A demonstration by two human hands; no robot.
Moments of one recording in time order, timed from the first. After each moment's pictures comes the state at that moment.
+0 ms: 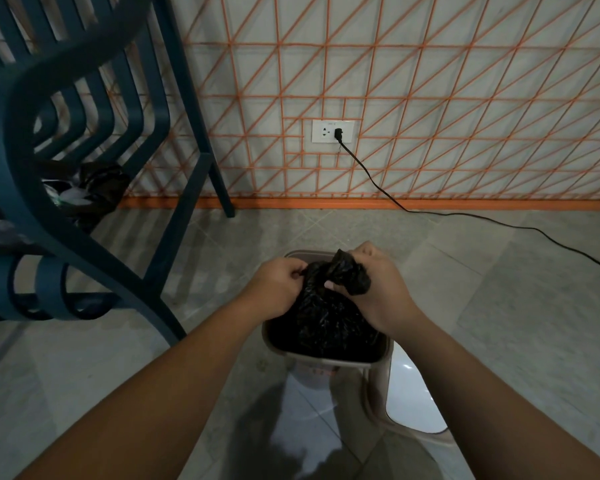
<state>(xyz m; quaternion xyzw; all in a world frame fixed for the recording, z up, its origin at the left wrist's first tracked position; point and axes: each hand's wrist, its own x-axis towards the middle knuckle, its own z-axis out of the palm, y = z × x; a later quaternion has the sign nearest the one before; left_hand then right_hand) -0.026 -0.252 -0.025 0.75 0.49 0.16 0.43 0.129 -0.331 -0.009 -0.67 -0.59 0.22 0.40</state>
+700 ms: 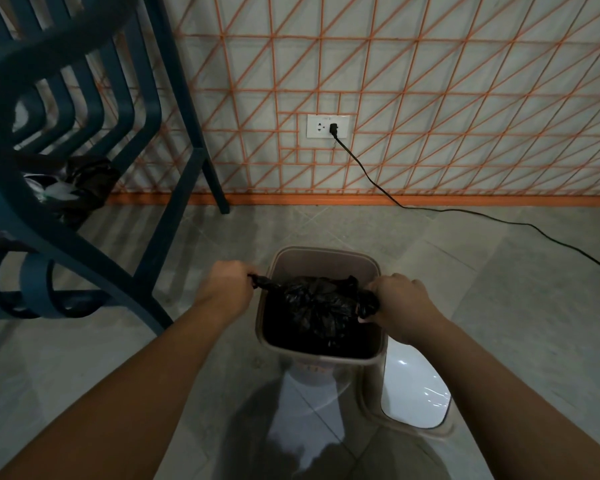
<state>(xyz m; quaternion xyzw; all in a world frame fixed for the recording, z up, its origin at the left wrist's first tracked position) -0.076 -0.232 -0.044 0.78 0.59 0.06 0.19 0.164 -0.354 -0.016 -0.76 -0.64 0.13 0.00</state>
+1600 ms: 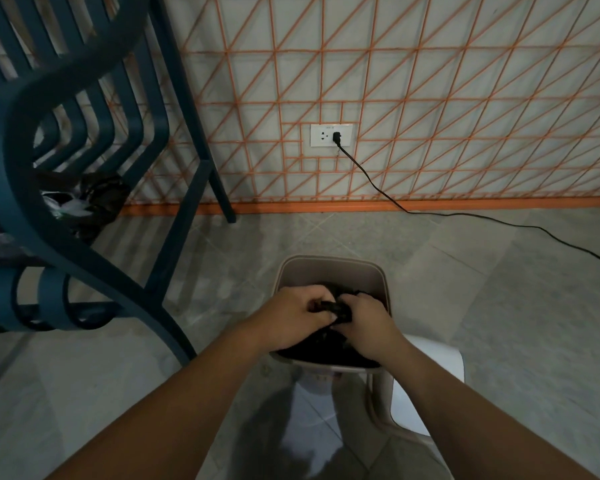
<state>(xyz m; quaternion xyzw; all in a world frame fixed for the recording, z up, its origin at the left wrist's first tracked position) -0.028 -0.284 -0.019 0.81 0.38 0.11 0.44 0.125 -0.338 -0.059 -0.75 -0.60 0.24 0.16</state>
